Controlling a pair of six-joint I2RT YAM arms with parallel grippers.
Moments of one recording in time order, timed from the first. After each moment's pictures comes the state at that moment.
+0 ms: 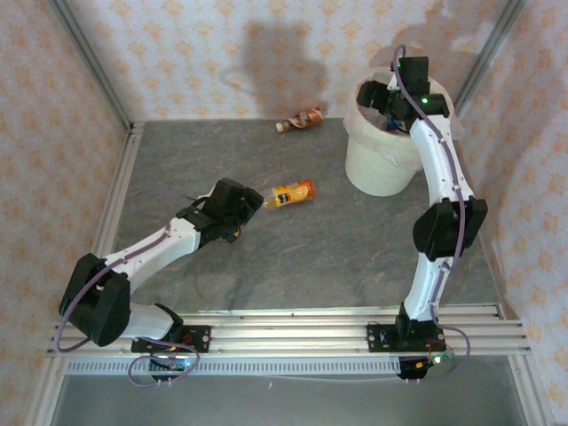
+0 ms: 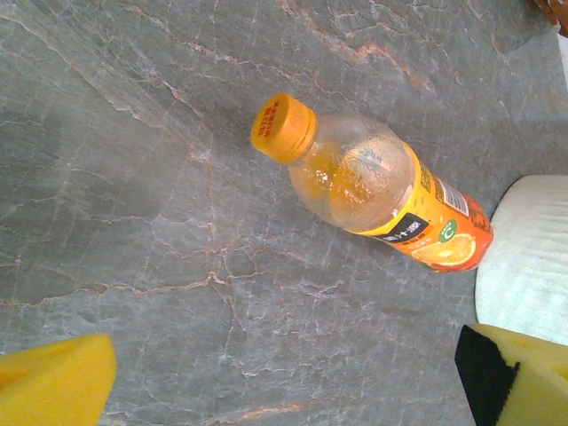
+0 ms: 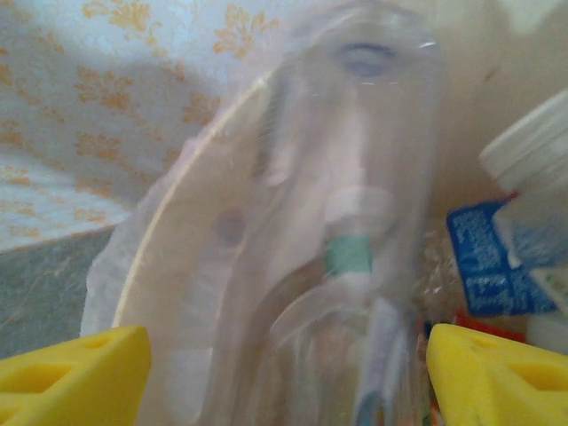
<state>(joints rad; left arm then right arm) -0.49 1.36 0.87 -0.38 -0.08 -1.35 0.09 1.94 2.11 -0.78 -0.13 0.35</state>
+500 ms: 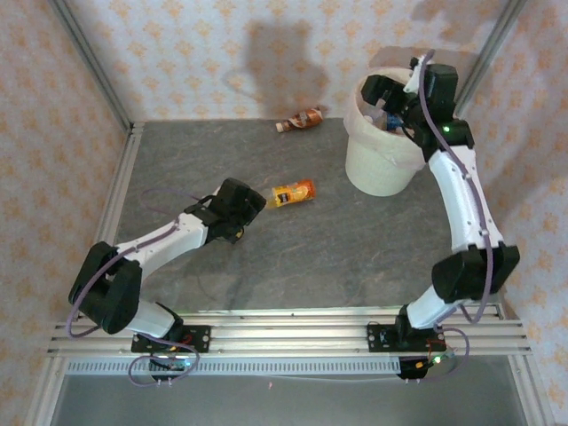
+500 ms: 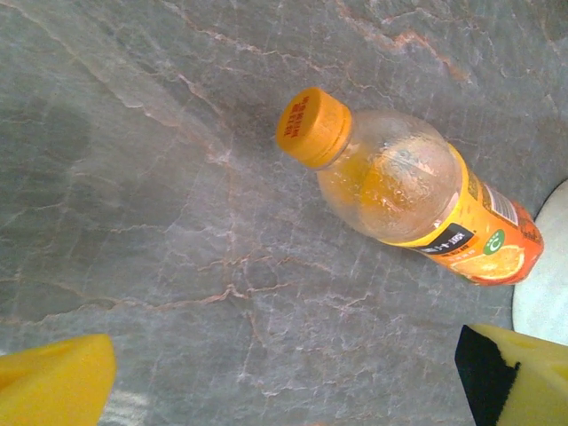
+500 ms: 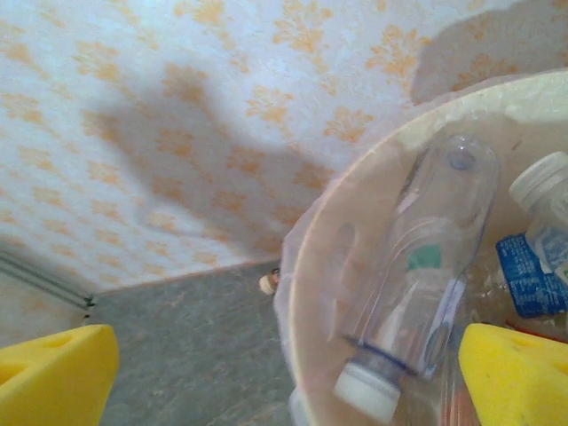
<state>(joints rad) -0.49 1.45 0.89 -0.36 -0.08 -1.35 0.09 1.55 1.74 -0.51 -0.23 0.44</state>
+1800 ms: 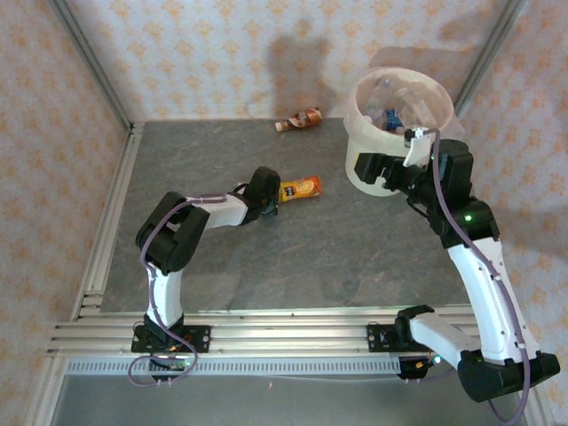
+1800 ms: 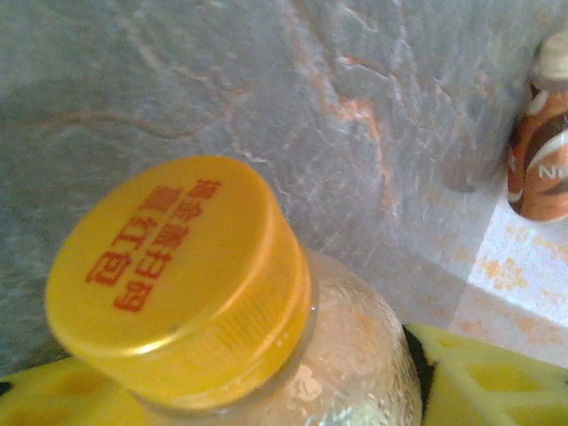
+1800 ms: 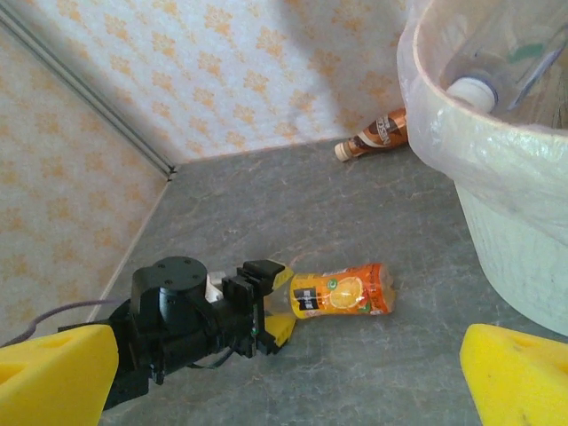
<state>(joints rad) -0.51 1.98 1.13 0.08 -0.16 -1.88 0.20 0.99 1.27 -0.66 -0.33 0.36</state>
